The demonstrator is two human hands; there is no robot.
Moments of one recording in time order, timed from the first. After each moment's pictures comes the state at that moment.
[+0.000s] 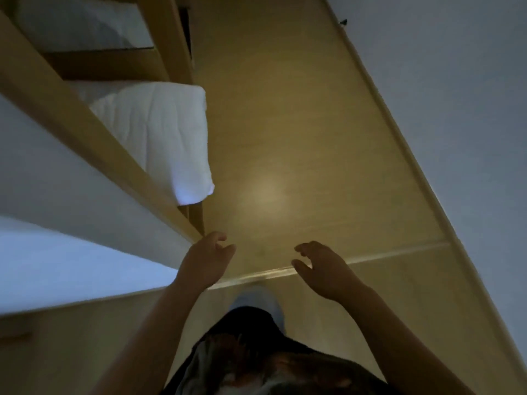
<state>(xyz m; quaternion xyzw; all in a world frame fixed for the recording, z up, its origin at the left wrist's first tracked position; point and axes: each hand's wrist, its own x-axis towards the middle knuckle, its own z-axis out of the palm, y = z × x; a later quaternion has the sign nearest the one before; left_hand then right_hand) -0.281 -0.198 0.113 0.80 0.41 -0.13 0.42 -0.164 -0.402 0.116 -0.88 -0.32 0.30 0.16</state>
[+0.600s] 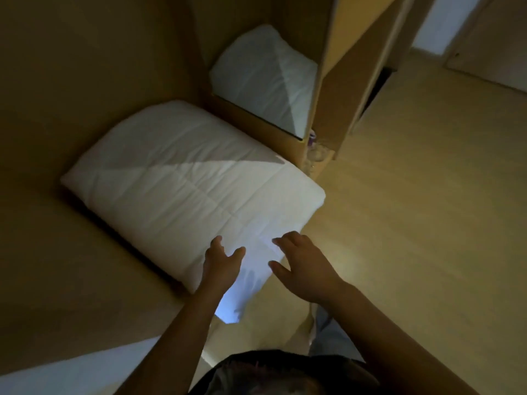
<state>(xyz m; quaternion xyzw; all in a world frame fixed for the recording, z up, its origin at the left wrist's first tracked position) -0.076 0.051 0.066 0.44 0.75 0.18 0.46 0.097 0.009 0.130 -0.62 -0.73 0.26 0.08</state>
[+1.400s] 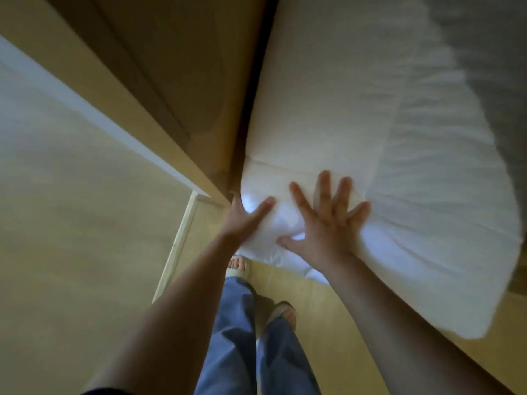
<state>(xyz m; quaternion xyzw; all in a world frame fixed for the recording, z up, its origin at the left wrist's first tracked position) -0.065 0.016 -0.153 -0.05 0.78 0.47 0.41 0.038 0.143 -0.102 -0.22 -0.95 0.06 -0.20</state>
